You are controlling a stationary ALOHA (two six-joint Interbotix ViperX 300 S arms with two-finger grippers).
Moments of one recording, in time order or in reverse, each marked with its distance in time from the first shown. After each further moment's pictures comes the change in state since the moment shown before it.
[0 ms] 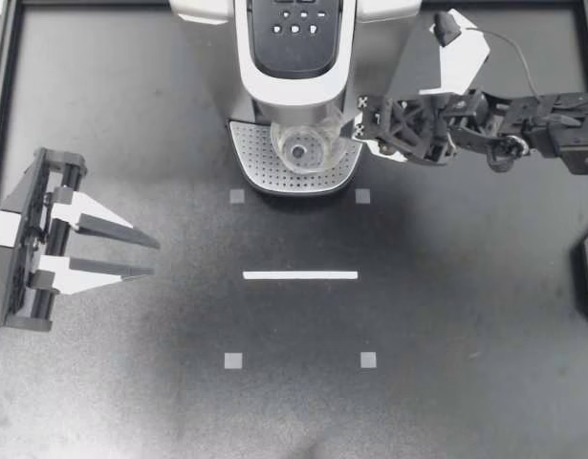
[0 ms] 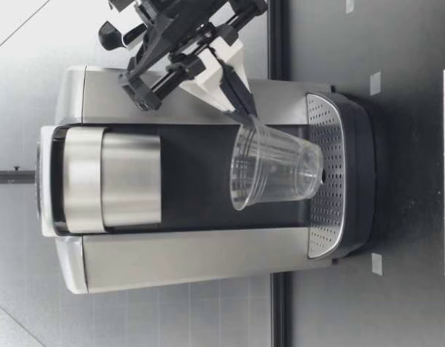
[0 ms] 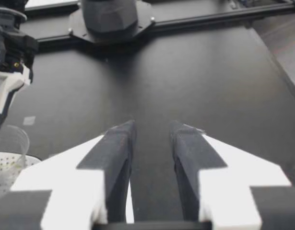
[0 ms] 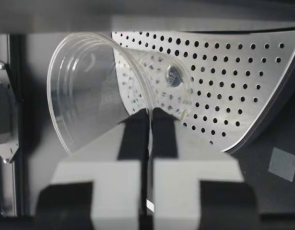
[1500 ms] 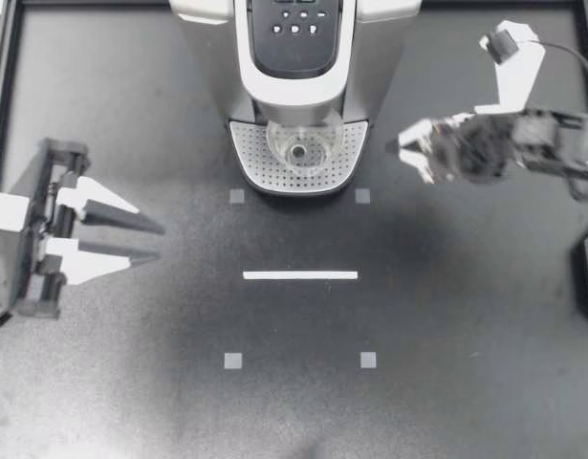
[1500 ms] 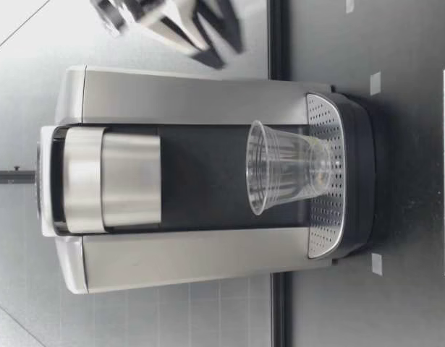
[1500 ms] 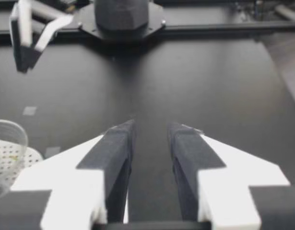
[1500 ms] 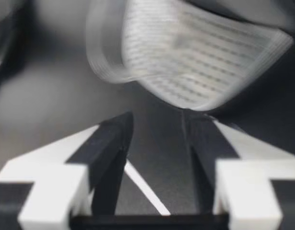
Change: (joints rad) left arm 0.078 0.041 0.000 -0.120 -0.078 0.000; right arm 0.057 -0.319 0.218 -0.385 -0.066 -0.112
